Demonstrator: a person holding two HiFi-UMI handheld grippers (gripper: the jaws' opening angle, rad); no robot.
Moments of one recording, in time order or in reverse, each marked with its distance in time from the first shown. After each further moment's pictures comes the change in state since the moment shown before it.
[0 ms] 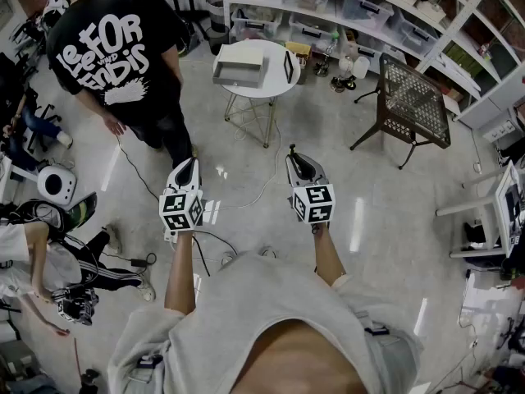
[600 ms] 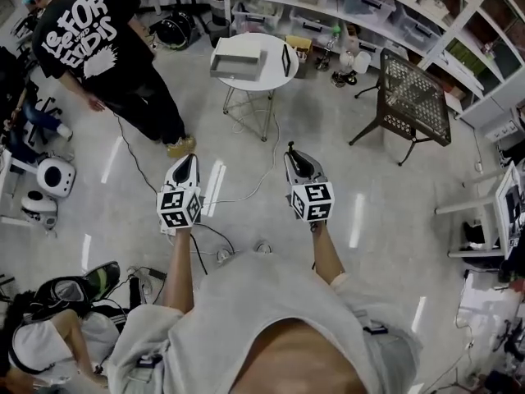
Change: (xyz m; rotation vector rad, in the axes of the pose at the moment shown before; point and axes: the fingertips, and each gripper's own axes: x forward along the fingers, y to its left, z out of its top) left arm -0.003 -0.020 -0.002 0.005 0.010 0.021; right arm -0.012 -0.012 -0.007 0.021 0.001 0.027
